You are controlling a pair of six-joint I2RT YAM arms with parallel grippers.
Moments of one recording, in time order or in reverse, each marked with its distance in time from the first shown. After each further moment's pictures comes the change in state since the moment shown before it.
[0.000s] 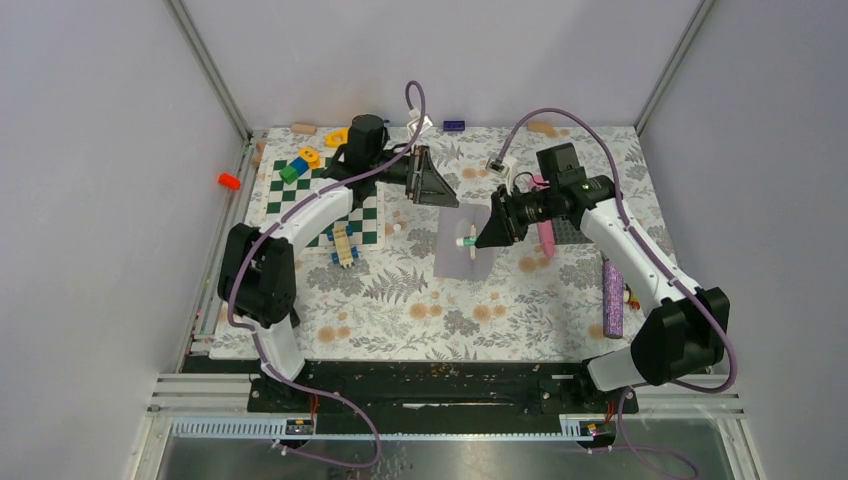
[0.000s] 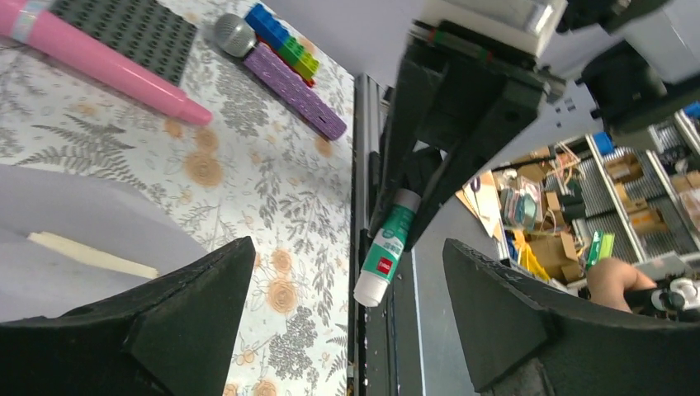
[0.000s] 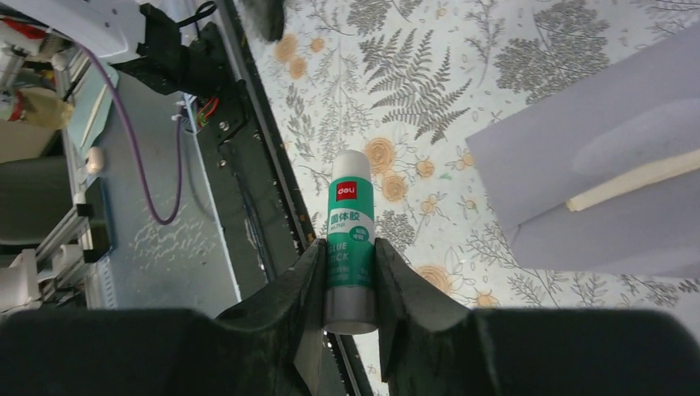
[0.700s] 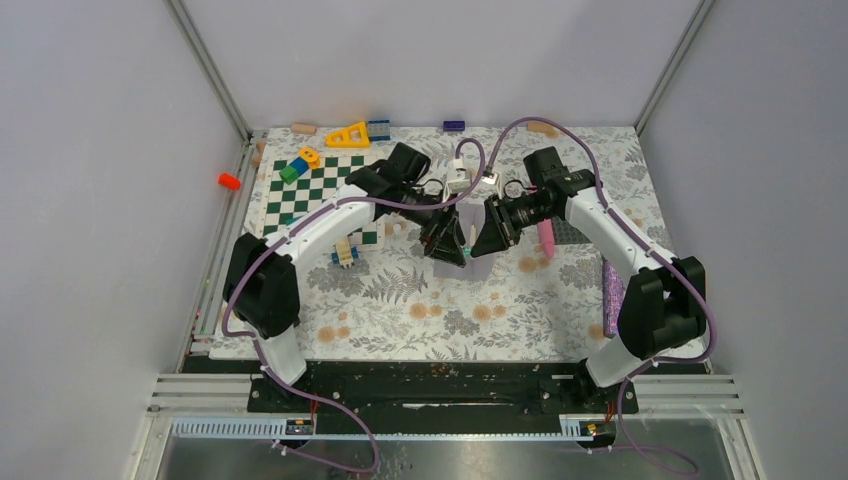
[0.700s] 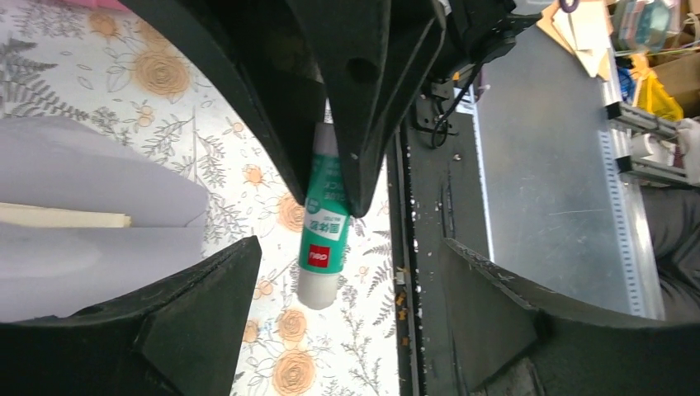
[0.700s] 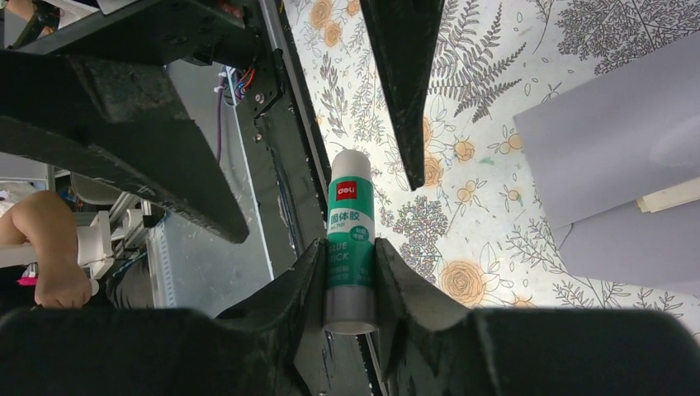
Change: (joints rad) left arm -0.205 -0.055 0.056 -0.734 -0.139 0.804; right arm 0.001 0.143 0.020 -0.097 -0.129 -0.084
